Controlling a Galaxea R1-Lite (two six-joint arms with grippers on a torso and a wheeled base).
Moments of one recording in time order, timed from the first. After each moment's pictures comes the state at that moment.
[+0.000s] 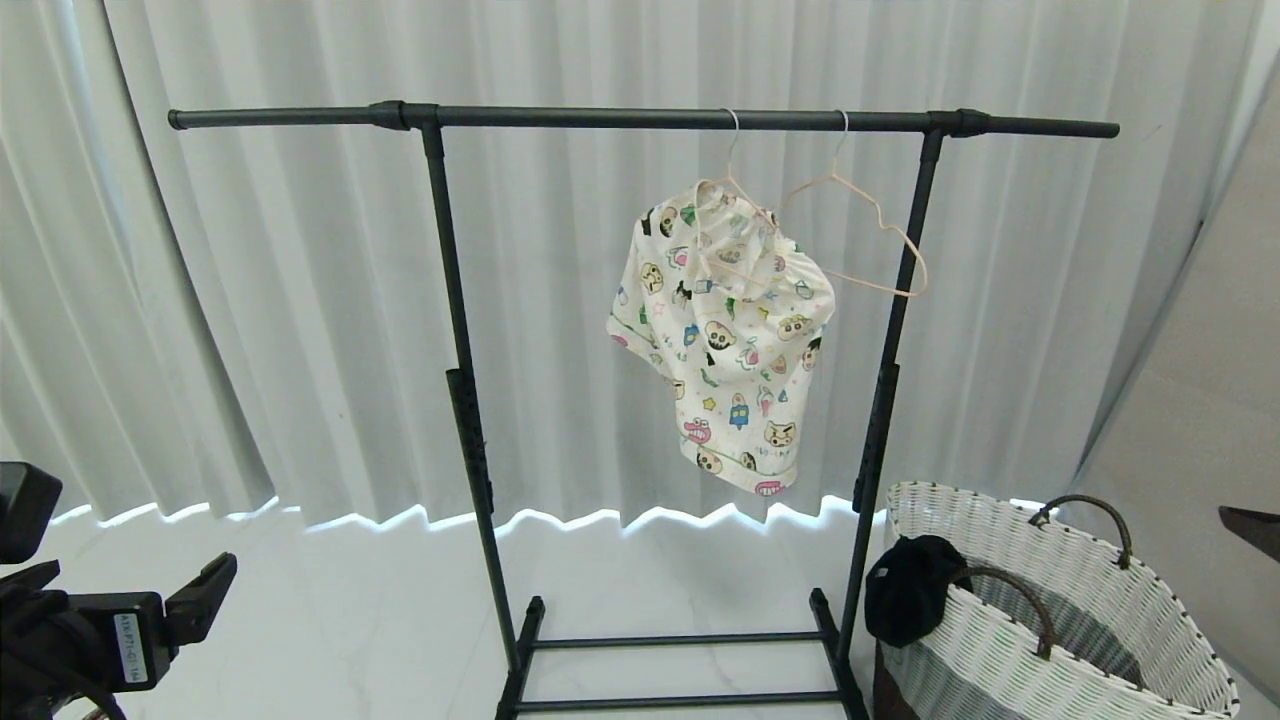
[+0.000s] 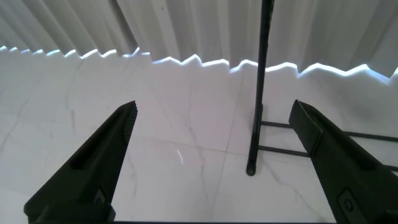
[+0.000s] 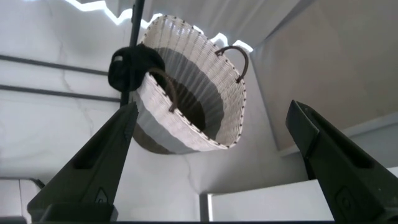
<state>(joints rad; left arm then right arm) -0.04 1.01 -0.27 -0.35 0.32 0.11 0.26 1.02 -0.83 0.32 -0.35 -0.19</state>
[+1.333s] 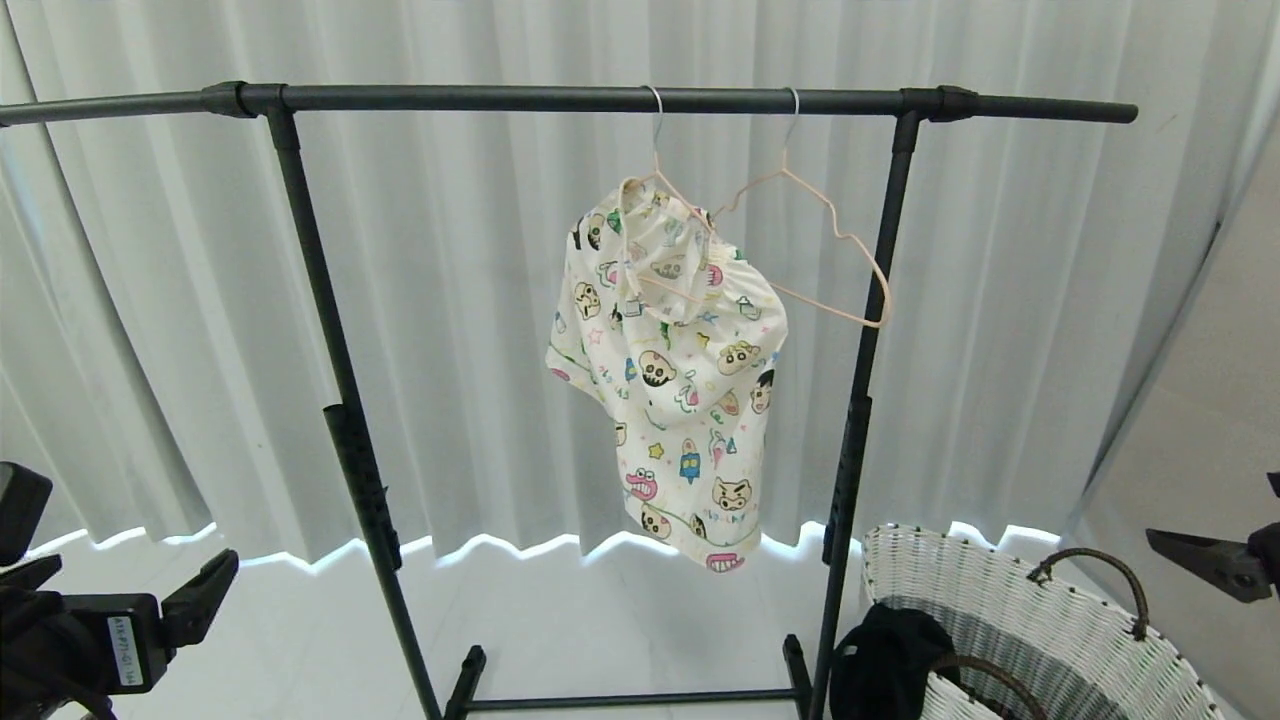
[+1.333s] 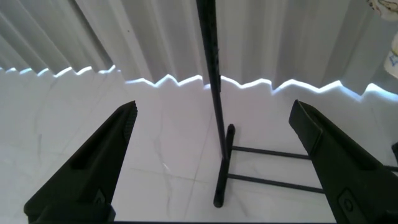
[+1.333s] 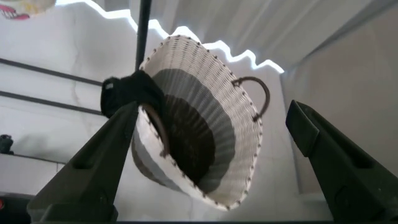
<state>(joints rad) -0.05 0.99 -0.27 -0.35 0.30 0.11 0.26 1.07 -0.76 0.23 -0.15 -0.19</state>
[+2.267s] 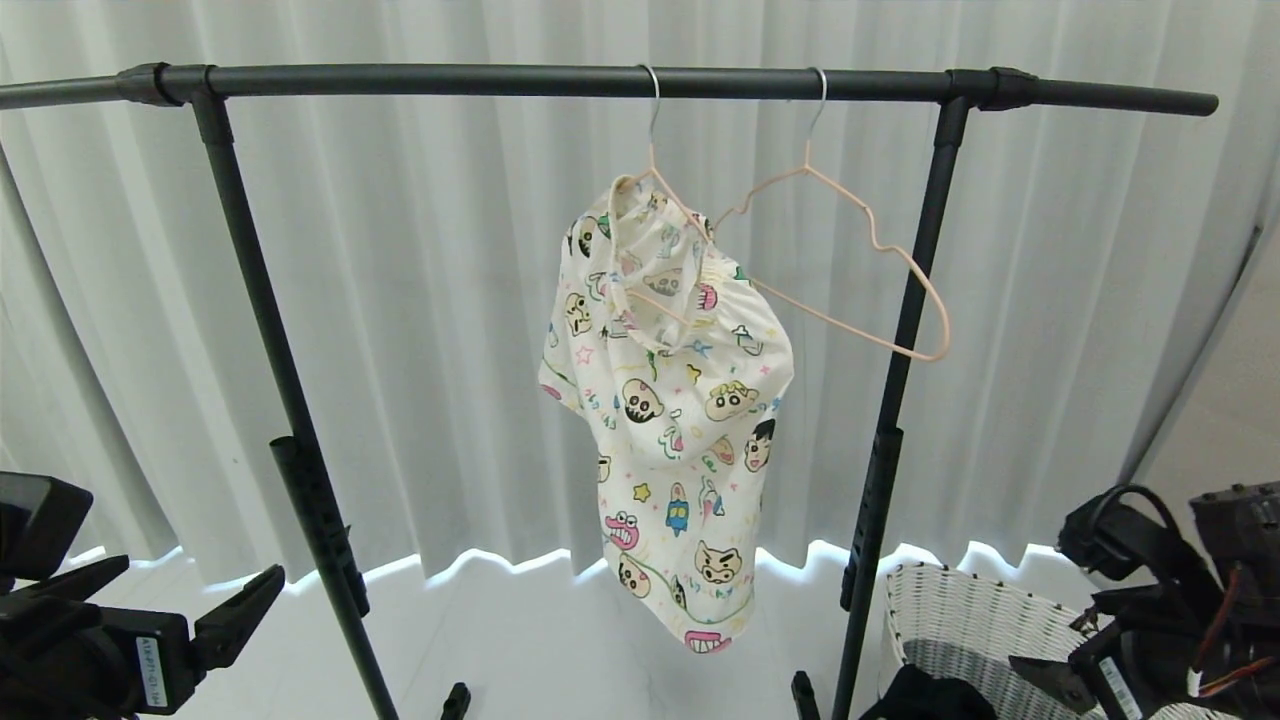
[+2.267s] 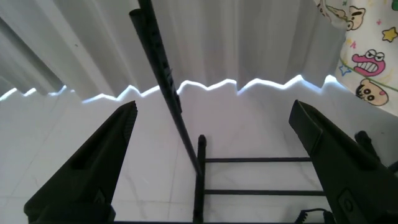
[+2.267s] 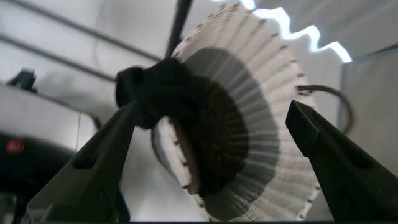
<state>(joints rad) -0.06 0.99 -0.26 -0.35 0.12 0.13 0.34 1.42 -0.40 -0.21 -0.06 -0.18</state>
